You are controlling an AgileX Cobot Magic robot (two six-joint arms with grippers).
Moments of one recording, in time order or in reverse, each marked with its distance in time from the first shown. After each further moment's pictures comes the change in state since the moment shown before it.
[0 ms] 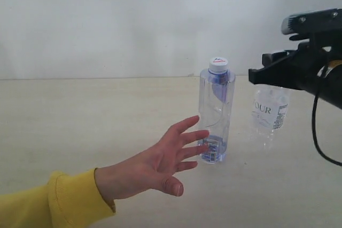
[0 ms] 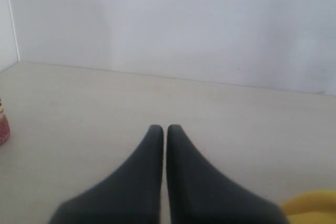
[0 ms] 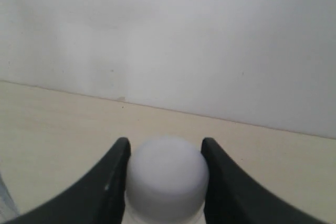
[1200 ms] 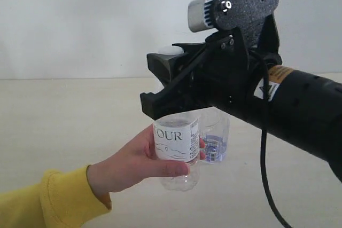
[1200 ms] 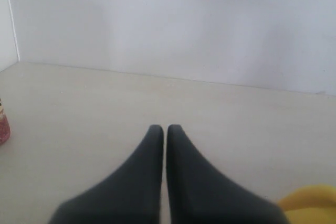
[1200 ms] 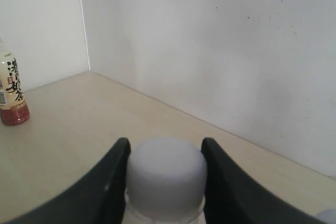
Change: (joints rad) left arm 0.000 0.000 0.000 0.000 0.000 0.000; right arm 0.569 -0.204 0.017 0.067 0.022 -0.023
